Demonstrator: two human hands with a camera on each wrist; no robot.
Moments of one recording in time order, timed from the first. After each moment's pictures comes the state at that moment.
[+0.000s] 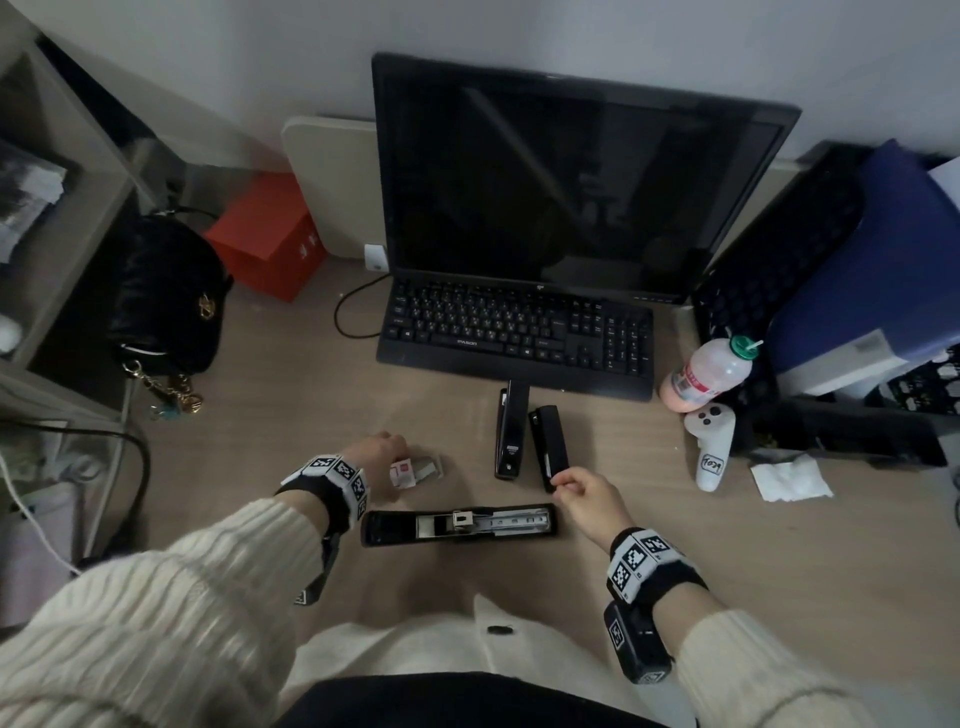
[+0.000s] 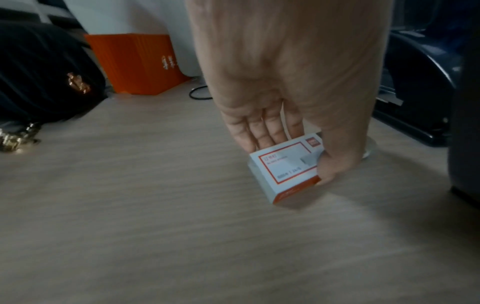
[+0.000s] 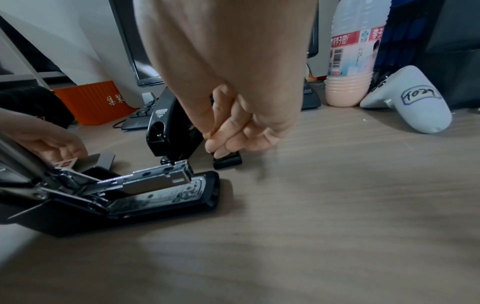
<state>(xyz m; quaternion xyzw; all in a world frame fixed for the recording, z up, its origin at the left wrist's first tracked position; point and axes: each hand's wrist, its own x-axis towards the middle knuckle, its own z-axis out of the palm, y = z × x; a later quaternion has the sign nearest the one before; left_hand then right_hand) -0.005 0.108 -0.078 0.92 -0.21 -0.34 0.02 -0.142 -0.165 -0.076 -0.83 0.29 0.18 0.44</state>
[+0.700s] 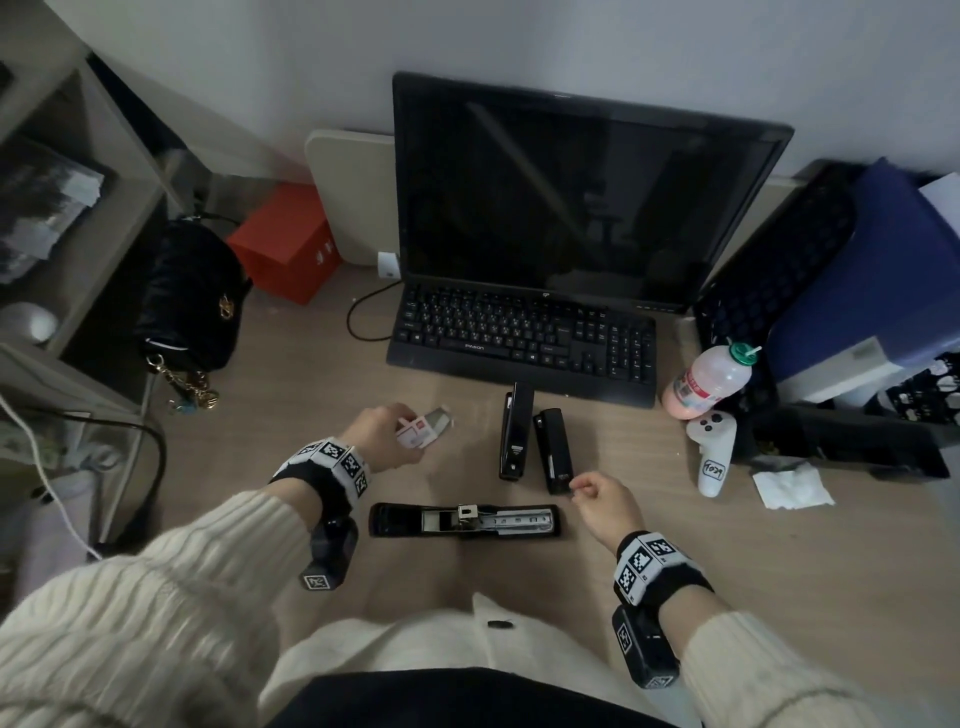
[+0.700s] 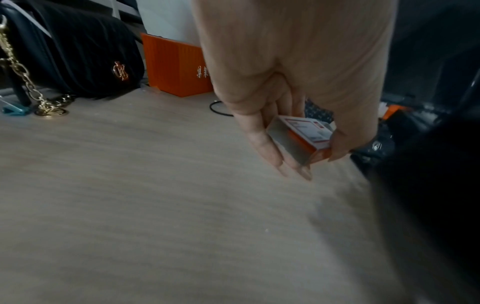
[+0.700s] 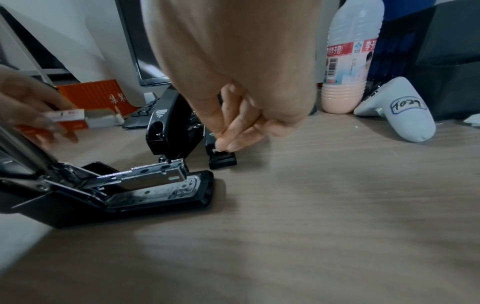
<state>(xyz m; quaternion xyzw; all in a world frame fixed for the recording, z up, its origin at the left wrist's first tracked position) 0.003 0.109 -0.043 0.92 -0.10 -0.30 0.25 -0.151 -0.172 -0.073 -0.86 0.31 0.16 0.37</state>
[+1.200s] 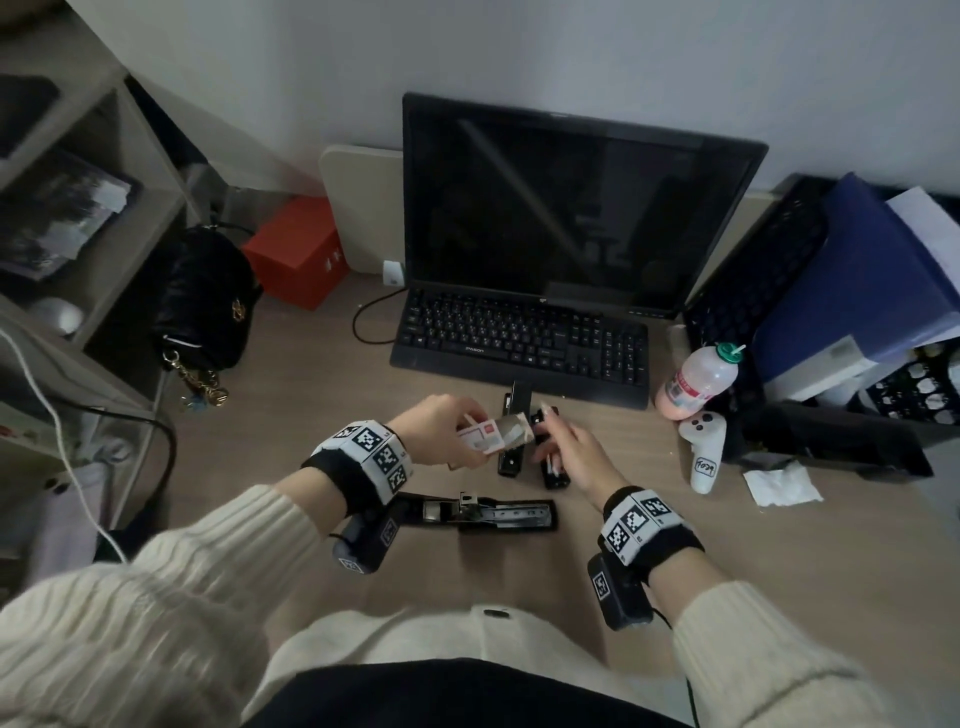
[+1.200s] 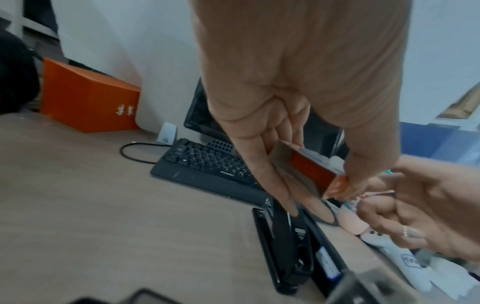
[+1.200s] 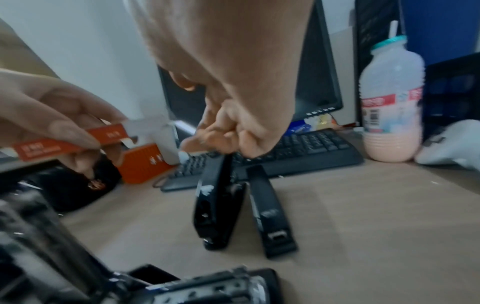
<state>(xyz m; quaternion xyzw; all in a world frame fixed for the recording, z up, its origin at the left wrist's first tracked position) -0.030 0.059 0.019 0.88 -0.24 -0.31 0.27 -0.115 -0.143 -0.016 -0.78 0.23 0.13 0.57</state>
